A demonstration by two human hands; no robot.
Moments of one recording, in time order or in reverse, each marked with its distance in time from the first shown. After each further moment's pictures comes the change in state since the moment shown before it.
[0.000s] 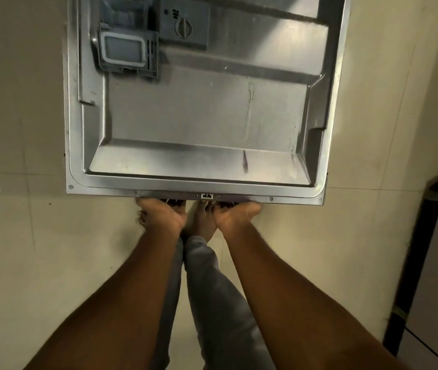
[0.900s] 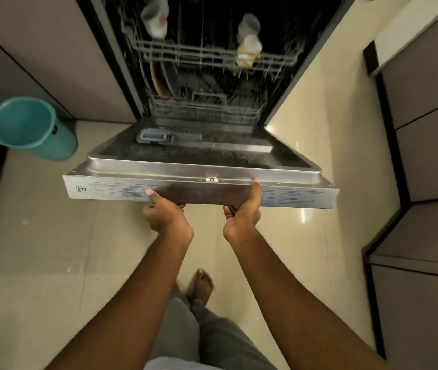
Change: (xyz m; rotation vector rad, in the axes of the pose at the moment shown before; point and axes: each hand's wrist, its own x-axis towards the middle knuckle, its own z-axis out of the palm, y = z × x) left_hand -0.399 0.080 0.100 0.273 -0.031 0.647; right_hand -0.397 -0.111 0.071 -0.166 -0.283 -0.350
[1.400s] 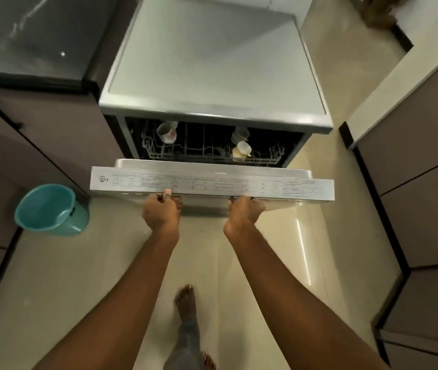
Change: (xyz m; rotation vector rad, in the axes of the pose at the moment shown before) left_hand -0.007 0.188 0.112 0.250 -0.261 0.437; right_hand -0.065 -0.123 0.176 -0.088 -0.068 -0.360
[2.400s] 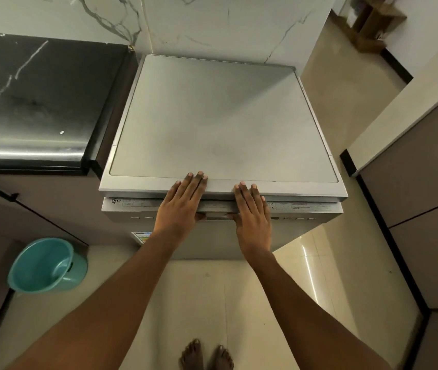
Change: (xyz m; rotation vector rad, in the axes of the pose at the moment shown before) left_hand 0.109 0.131 0.072 1.240 -0.349 1.298; right_hand 0.085 -0.064 0.093 -1.401 -0.238 -1.356
